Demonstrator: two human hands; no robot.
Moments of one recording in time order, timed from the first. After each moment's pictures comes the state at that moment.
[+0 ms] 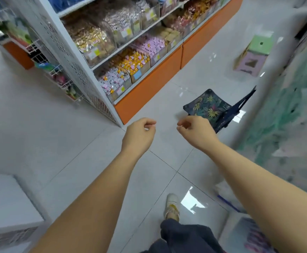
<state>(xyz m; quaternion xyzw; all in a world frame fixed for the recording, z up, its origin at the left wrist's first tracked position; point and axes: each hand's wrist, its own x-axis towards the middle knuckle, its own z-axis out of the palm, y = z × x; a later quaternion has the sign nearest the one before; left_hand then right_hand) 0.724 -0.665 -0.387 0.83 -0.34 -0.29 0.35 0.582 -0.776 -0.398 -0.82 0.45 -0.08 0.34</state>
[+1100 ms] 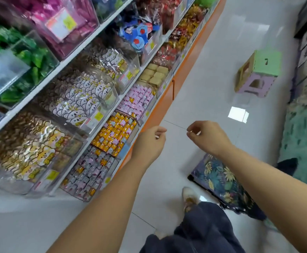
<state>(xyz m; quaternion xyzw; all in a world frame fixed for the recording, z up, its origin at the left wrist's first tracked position) 1.018 -1.203 -0.423 0.78 -0.44 -0.34 0.29 0.855 -1.287 -0.418 -0.77 0.54 -0.06 0.33</state>
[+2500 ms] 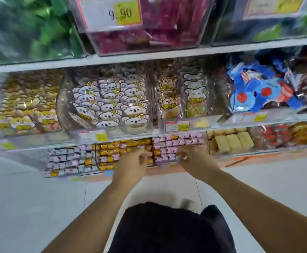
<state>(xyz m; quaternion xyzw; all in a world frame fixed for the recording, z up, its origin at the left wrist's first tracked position) 1.157 -1.372 -0.549 0.95 -0.06 -0.16 0.27 1.132 -1.574 -0.537 -0.94 0.07 0.20 0.26</state>
